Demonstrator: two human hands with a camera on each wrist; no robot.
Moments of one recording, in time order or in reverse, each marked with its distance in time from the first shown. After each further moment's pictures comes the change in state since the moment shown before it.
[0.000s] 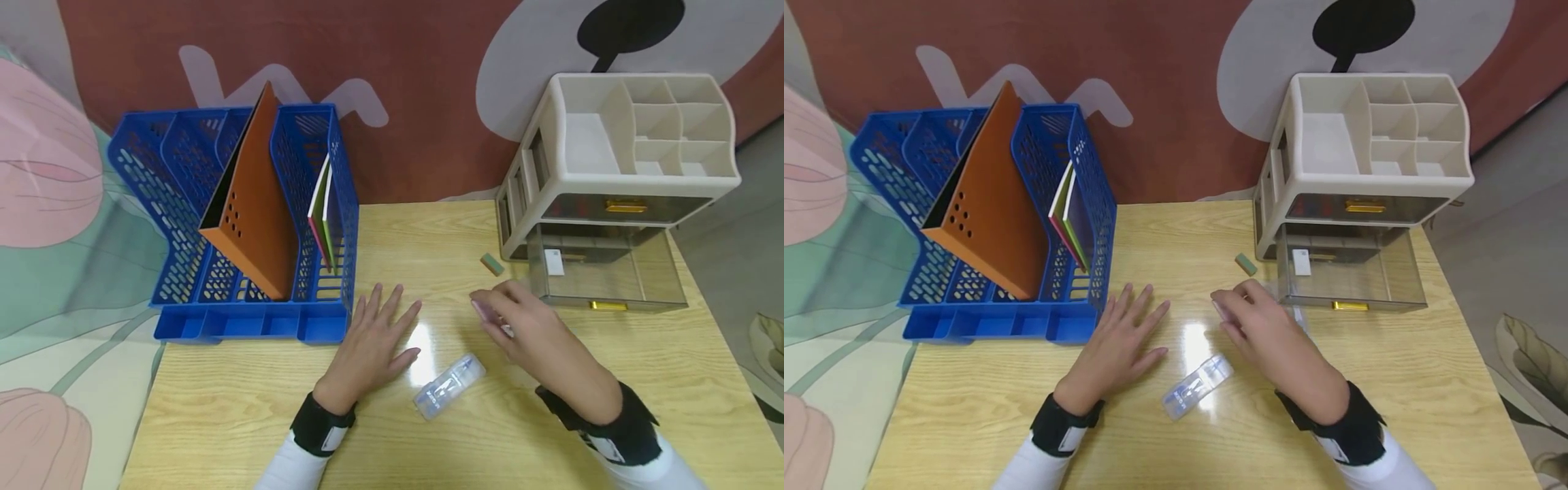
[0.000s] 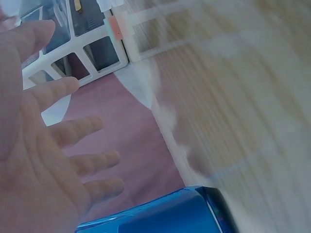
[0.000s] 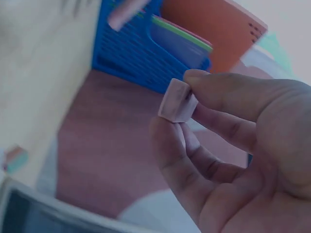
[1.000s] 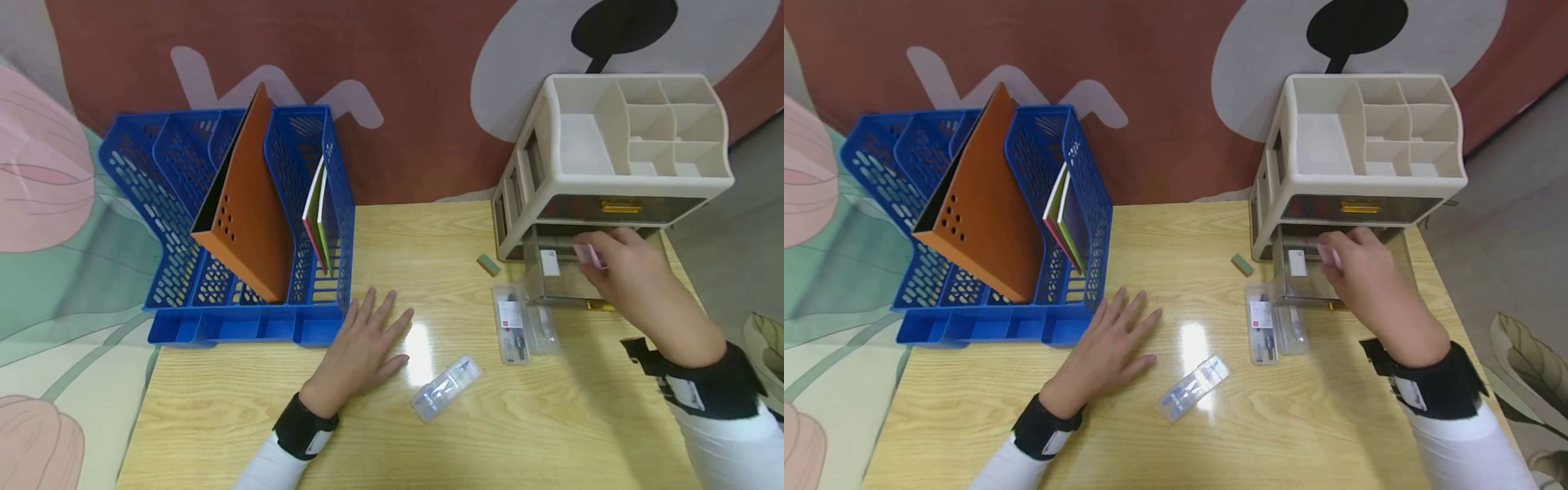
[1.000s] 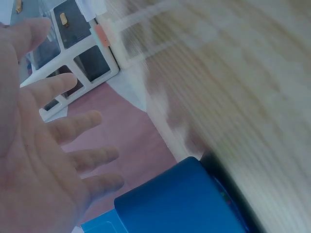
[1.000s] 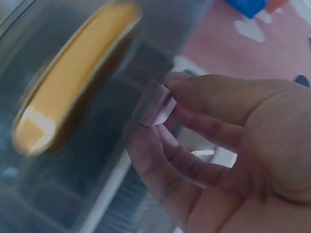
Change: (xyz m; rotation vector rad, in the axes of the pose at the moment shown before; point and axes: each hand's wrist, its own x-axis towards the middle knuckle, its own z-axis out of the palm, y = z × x) left_hand -0.007 -0.008 -0.007 0.050 -0.070 0.070; right_hand 0.000 0.107 -0.070 -0.235 0.043 0.176
